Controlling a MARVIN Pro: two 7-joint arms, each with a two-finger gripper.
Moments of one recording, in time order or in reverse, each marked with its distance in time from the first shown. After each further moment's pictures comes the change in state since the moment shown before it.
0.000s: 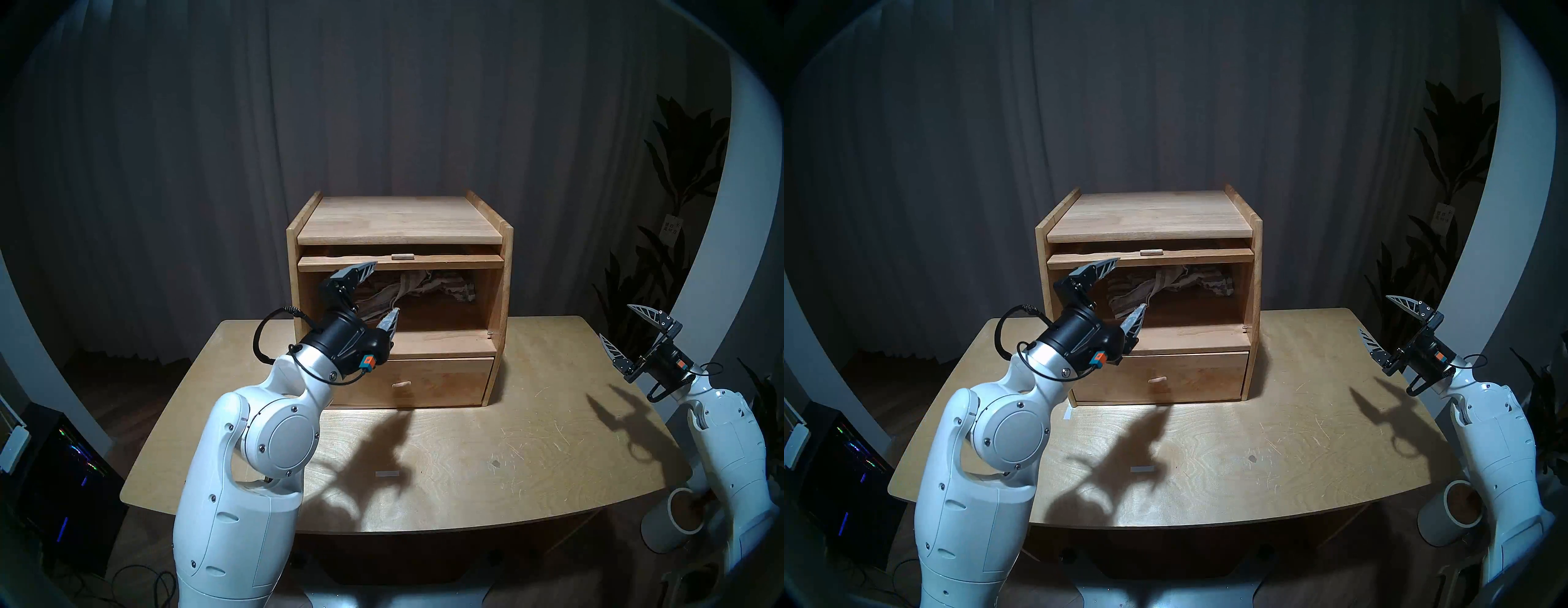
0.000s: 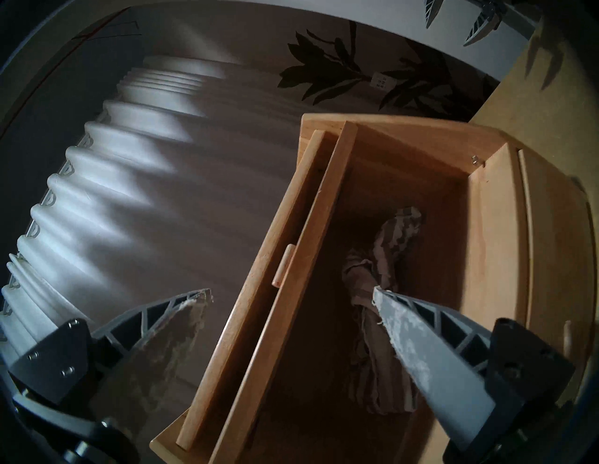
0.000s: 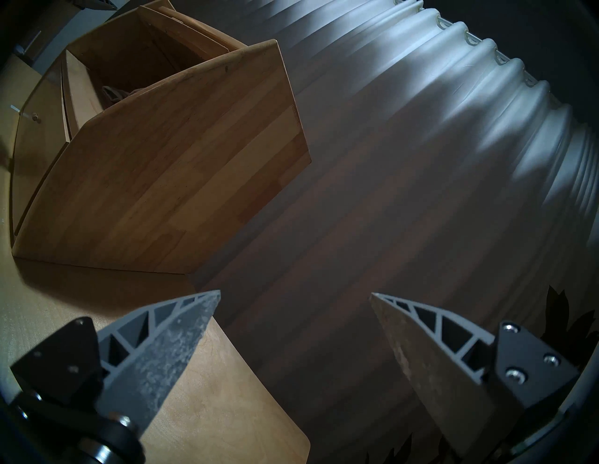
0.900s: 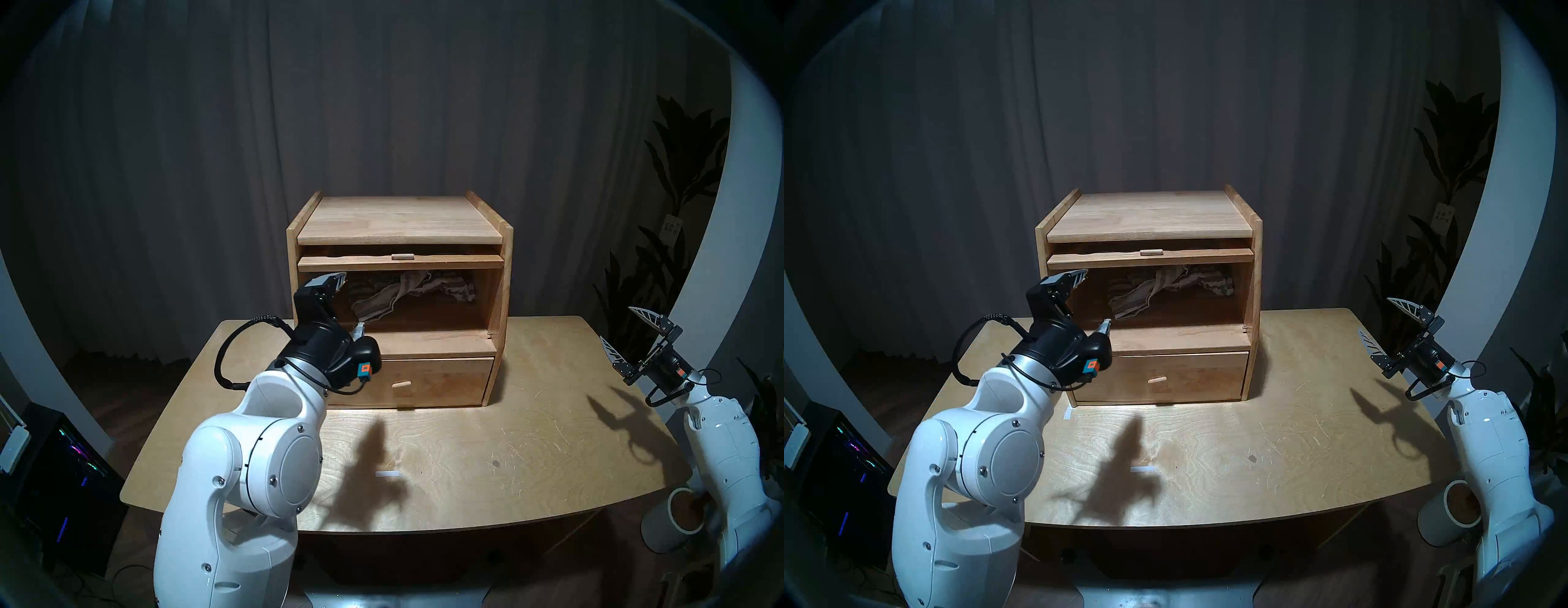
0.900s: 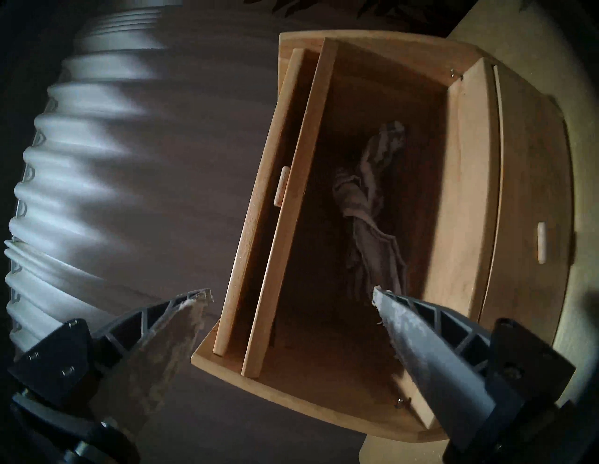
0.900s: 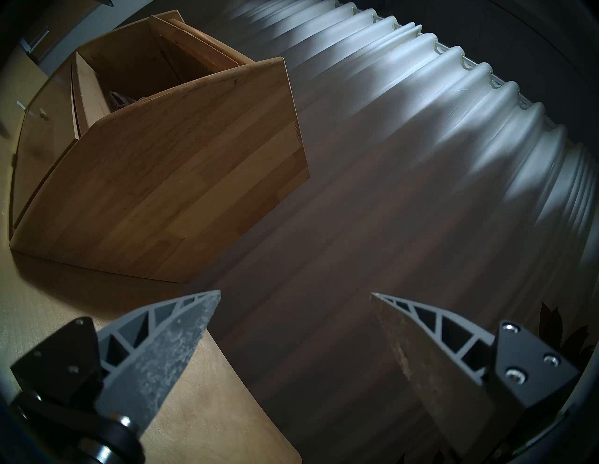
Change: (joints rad) left arm 0.157 0.019 0.125 -0.230 0.310 0.284 -0.154; right arm 0.091 -0.023 -0.035 0.144 0.002 -0.151 0.033
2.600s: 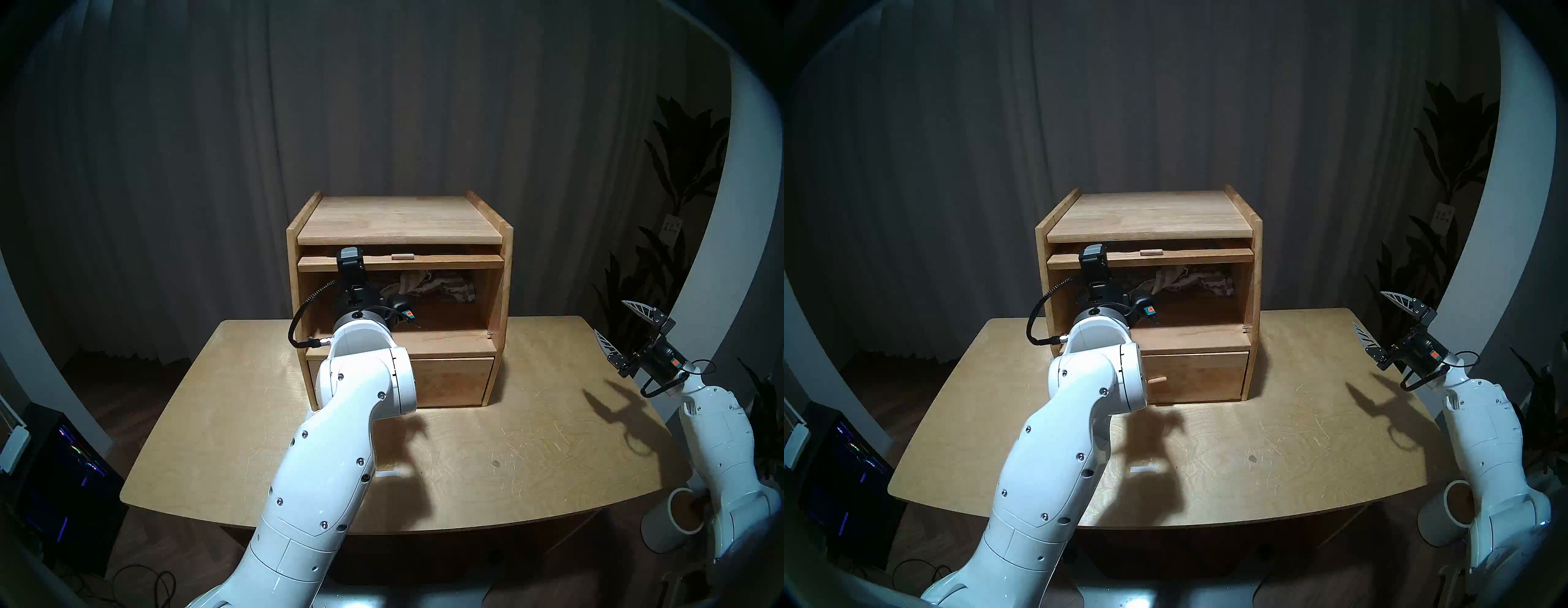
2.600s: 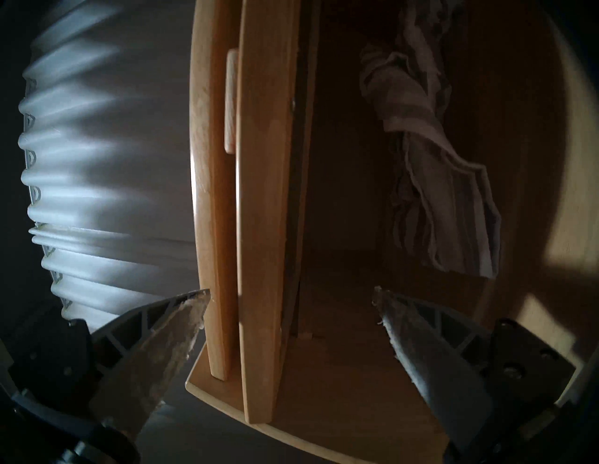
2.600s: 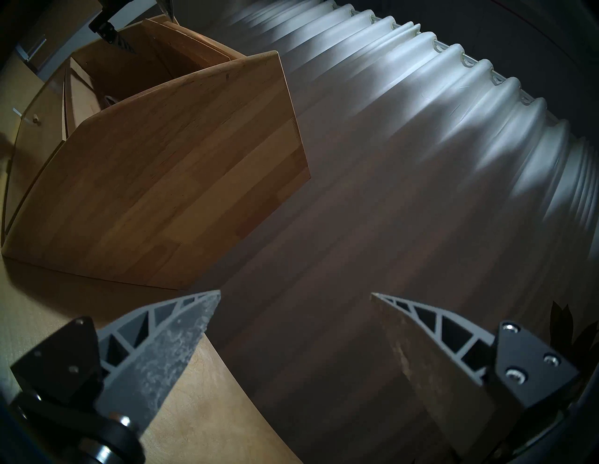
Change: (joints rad) left arm -0.393 -0.093 0.178 0.480 0.409 0.468 0.013; right arm 0.122 -0.029 -0.015 0.096 0.038 -0.006 0.133
